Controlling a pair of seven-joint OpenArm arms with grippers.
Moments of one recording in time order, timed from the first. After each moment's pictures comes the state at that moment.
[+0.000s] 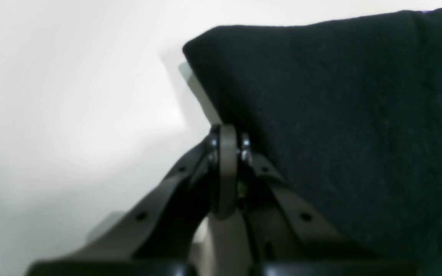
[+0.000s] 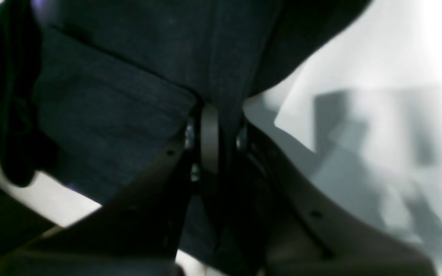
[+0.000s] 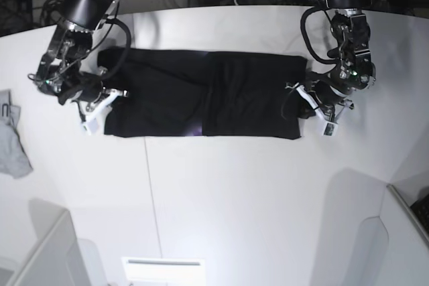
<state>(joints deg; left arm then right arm) 3.7 -12.7 -11.5 80.6 -17.2 -27.8 39.5 4.7 1.5 30.8 80.9 26.3 28.3 -78.9</state>
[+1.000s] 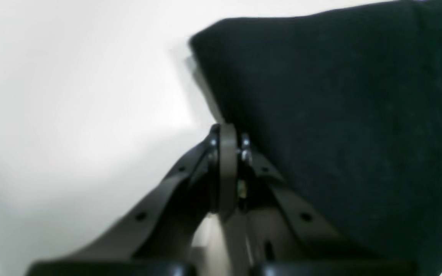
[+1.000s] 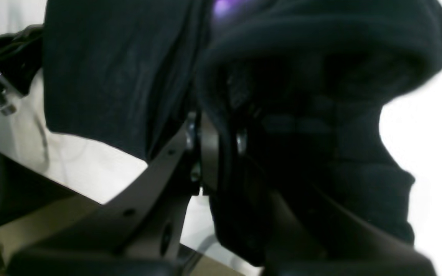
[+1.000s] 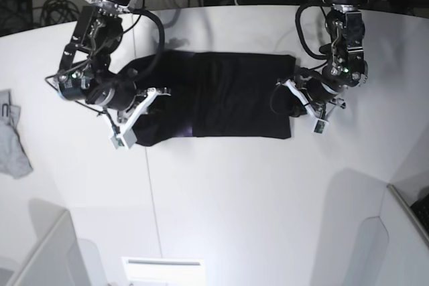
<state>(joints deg) 5.3 -12.9 -6.8 81.5 -17.6 -27.0 37.4 0.1 -6.8 16.0 108.2 26.6 19.4 -86.8</state>
